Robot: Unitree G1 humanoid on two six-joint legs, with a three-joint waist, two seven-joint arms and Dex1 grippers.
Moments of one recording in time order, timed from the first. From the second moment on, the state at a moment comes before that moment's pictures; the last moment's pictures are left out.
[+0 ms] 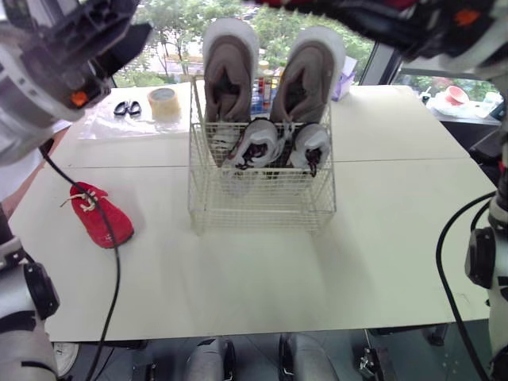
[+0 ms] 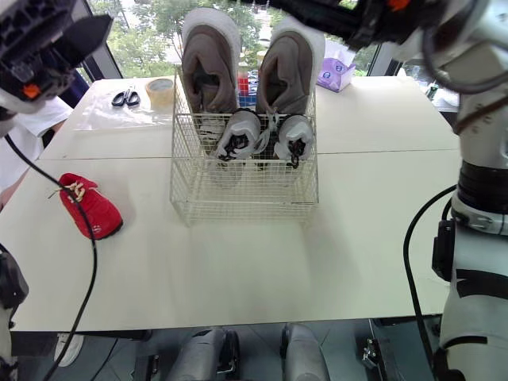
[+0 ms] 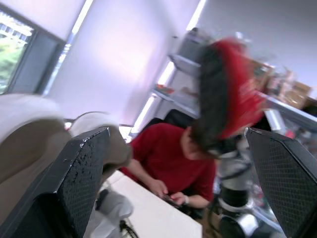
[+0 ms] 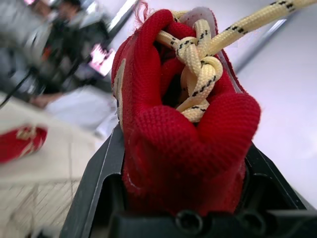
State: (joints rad) left arm -0.97 0.90 0.37 0.11 -1.75 1.05 -0.43; right arm -1.22 -0.81 0.01 -0.02 0.54 0.25 1.01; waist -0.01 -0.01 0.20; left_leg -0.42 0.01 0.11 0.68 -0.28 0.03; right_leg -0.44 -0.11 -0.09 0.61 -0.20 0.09
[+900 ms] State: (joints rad) left arm -1.11 0.65 0.28 0.22 -1.51 1.15 -0.57; right arm -1.12 -0.76 0.01 -0.12 0.46 0.30 1.10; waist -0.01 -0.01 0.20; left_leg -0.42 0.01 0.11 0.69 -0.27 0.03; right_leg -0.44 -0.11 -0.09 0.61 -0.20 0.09
